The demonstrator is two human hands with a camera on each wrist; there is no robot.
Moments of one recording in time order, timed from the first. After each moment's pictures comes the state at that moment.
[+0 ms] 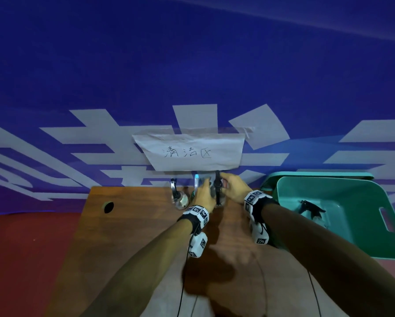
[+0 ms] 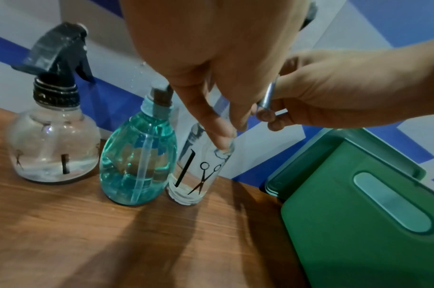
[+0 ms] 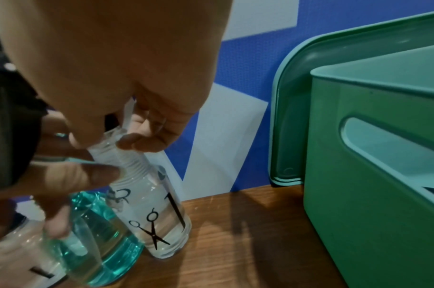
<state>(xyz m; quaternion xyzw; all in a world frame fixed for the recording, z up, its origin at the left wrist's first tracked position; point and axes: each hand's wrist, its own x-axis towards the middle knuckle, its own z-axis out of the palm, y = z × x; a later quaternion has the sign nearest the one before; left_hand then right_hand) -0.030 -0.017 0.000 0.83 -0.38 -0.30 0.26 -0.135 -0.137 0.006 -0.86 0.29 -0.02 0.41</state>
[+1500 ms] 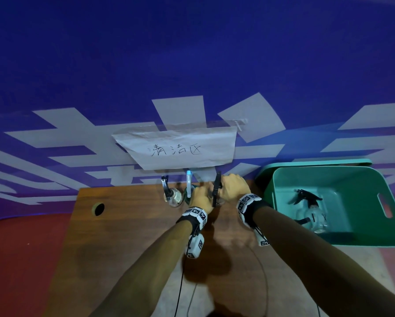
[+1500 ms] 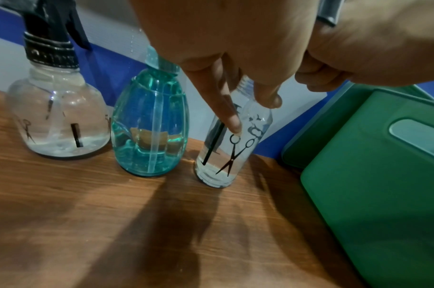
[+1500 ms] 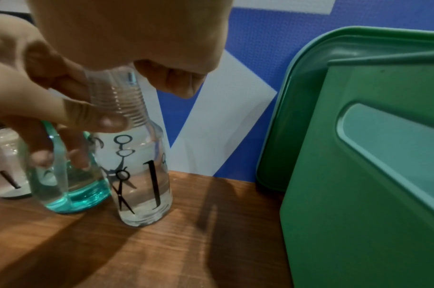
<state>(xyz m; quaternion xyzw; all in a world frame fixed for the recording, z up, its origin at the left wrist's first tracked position) -0.036 -0.022 -0.033 0.82 -0.38 -0.35 0.23 -0.143 -0.119 0.017 -0.89 0.39 0.06 0.23</state>
